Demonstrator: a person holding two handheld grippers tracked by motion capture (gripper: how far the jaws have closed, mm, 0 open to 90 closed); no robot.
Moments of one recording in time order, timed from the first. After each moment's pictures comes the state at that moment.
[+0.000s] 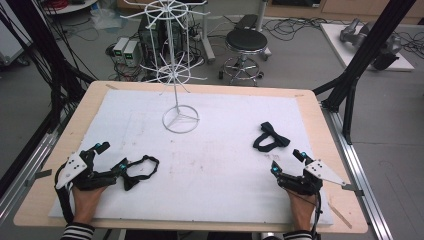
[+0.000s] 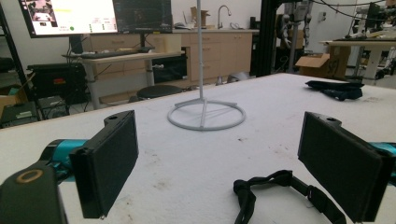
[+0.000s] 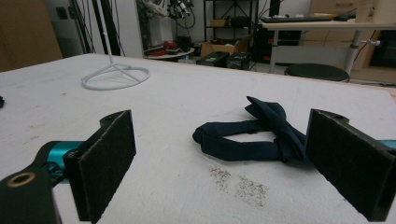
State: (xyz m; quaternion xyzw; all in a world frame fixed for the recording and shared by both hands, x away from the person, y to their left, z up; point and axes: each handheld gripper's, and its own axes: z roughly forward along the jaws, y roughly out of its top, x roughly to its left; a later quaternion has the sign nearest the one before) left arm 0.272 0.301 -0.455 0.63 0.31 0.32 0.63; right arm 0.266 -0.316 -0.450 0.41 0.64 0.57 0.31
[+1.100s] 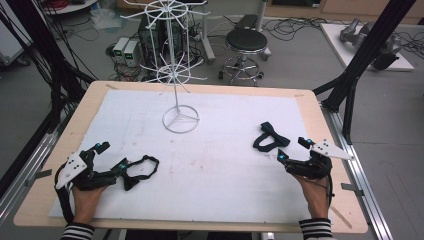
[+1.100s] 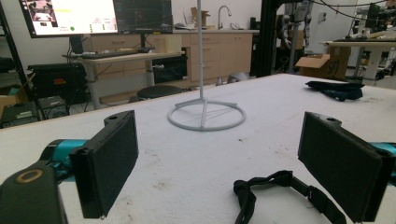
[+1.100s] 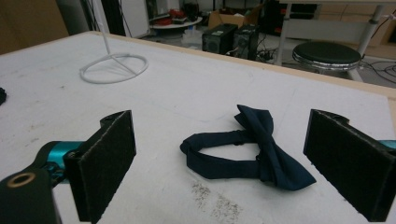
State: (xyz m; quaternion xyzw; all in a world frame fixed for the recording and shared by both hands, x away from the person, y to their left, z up) left arm 0.272 0.301 -0.455 0.63 0.31 0.32 0.63; right arm 0.294 -0.330 -0.399 0.41 0.70 0.52 0.28
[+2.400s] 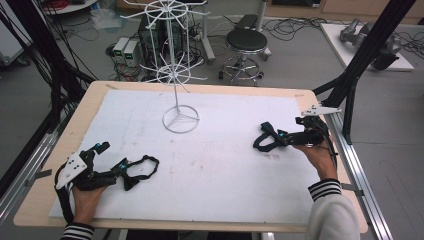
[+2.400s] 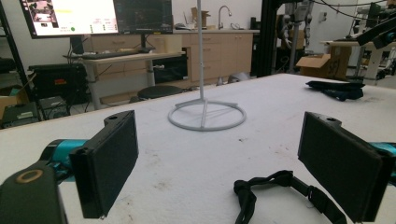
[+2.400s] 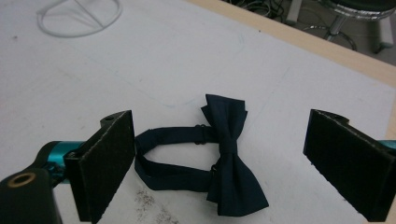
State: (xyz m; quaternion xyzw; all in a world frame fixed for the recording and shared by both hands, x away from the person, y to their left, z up) left arm 0.272 0.300 -0.455 0.63 0.31 0.33 0.63; right arm 0.383 -0.336 -0.363 0.41 0.79 0.40 0.21
